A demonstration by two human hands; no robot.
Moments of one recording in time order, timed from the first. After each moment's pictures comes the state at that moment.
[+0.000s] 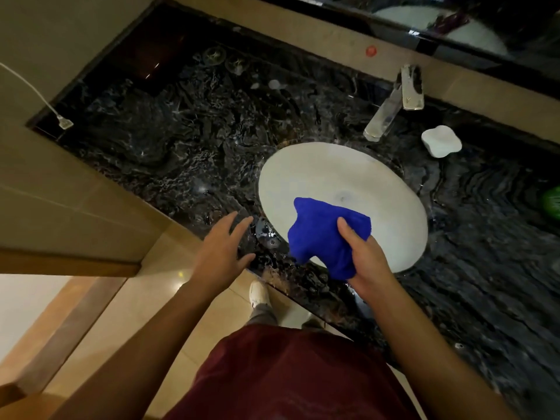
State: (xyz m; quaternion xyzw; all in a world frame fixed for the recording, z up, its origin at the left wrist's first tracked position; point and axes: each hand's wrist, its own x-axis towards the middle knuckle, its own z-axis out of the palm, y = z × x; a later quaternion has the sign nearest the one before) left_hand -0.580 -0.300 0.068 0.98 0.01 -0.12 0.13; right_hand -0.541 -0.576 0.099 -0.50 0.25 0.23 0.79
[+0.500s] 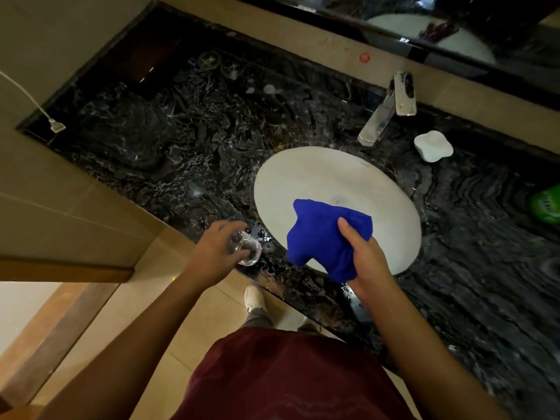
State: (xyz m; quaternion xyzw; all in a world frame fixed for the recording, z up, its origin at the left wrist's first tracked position) left_hand -0.568 -0.291 0.080 0.94 0.07 -0.16 0.30; right_hand -0.540 -0.576 0.123 -0.52 0.26 0.21 0.79
